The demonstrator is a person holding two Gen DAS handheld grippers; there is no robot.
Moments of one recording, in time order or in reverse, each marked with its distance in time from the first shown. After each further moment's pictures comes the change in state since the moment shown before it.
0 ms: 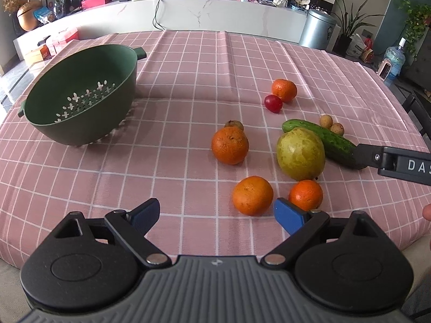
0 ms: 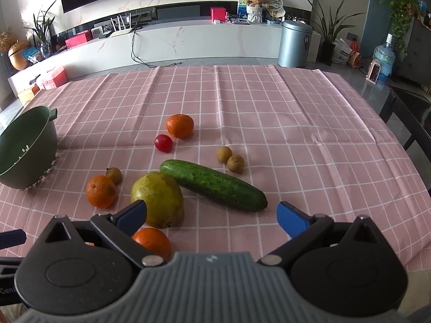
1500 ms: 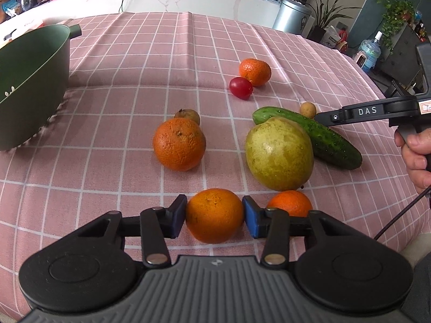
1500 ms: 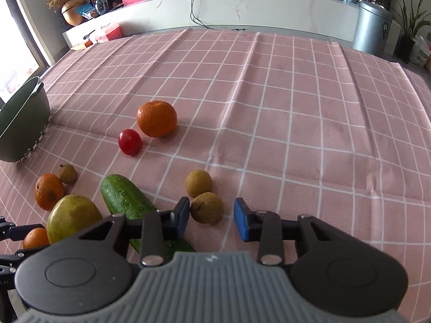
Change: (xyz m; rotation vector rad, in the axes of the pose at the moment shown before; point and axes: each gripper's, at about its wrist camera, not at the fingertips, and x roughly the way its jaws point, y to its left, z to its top) left arm 0.070 -0.020 0.007 0.033 0.026 -0.140; right arm 0.149 -0.070 0.063 -0.187 0.167 0.296
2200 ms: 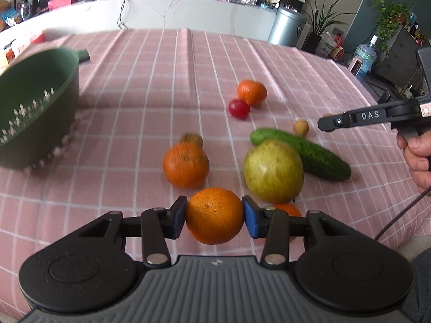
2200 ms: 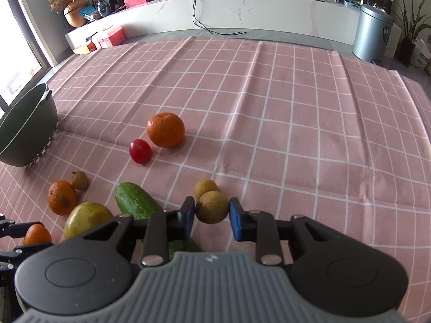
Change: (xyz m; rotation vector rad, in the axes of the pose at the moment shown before) left arm -0.037 0.004 0.018 0.022 -0.048 0.003; right arm -0.026 0.007 0.012 -0.010 -0.012 -0.001
